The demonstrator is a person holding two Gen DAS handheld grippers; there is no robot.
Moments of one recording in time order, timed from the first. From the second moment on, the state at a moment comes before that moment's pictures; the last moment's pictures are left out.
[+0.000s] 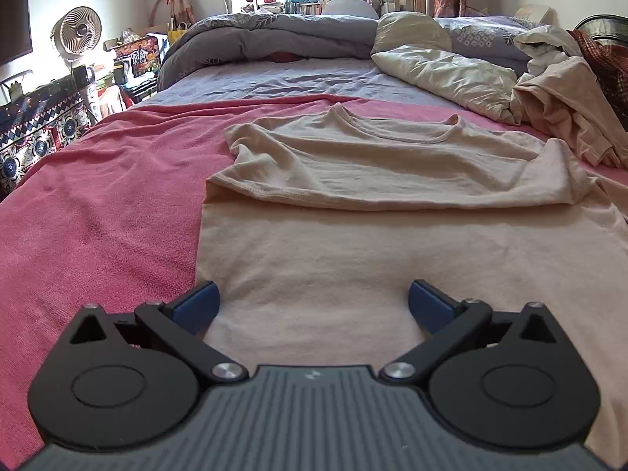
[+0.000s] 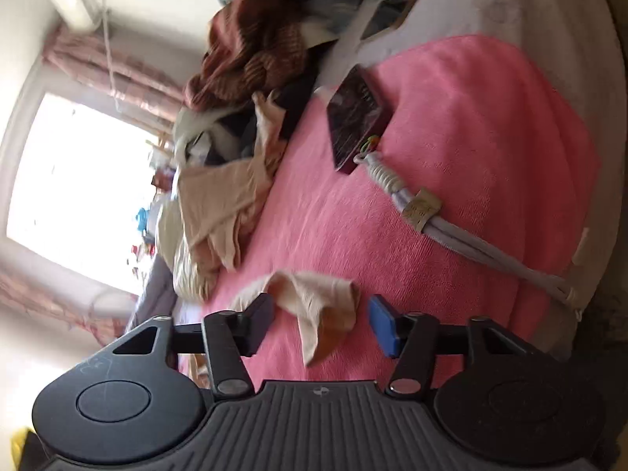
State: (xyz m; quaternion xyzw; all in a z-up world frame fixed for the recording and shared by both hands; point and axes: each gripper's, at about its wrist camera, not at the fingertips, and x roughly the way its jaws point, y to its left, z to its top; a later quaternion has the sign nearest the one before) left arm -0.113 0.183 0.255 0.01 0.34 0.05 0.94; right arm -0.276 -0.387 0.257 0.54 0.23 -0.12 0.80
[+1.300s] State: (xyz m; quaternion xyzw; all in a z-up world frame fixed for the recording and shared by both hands) left arm -0.115 0.183 0.255 0.01 0.34 0.05 0.94; right arm -0.282 -0.373 0.279 0.44 0.22 -0.10 0.86
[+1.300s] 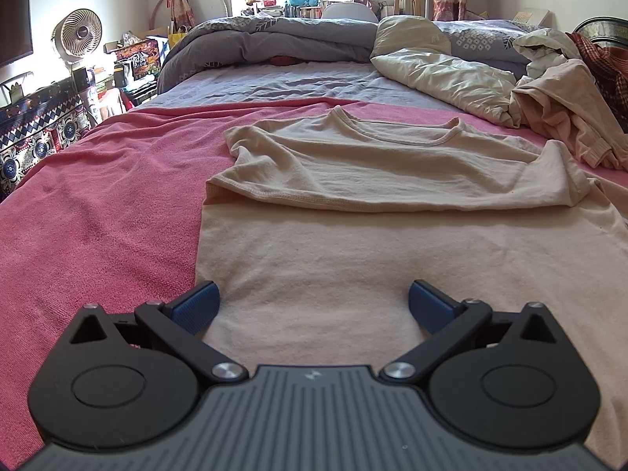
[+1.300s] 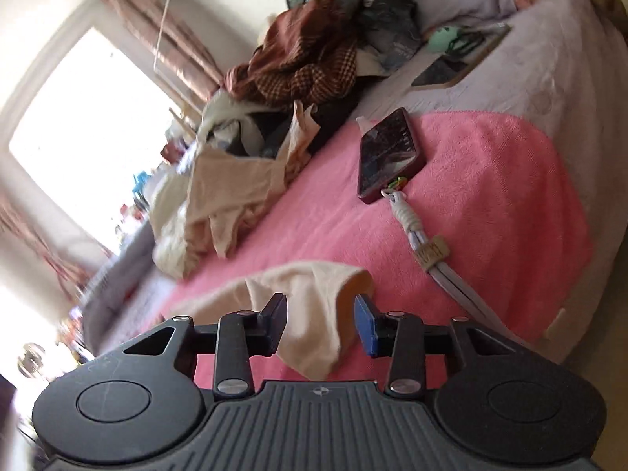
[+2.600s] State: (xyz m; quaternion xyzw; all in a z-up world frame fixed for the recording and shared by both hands) left arm -0.118 0.189 0.256 0.00 0.33 0.04 0.94; right arm -0.215 -0.353 0.277 0.37 0.24 -0.21 0.87
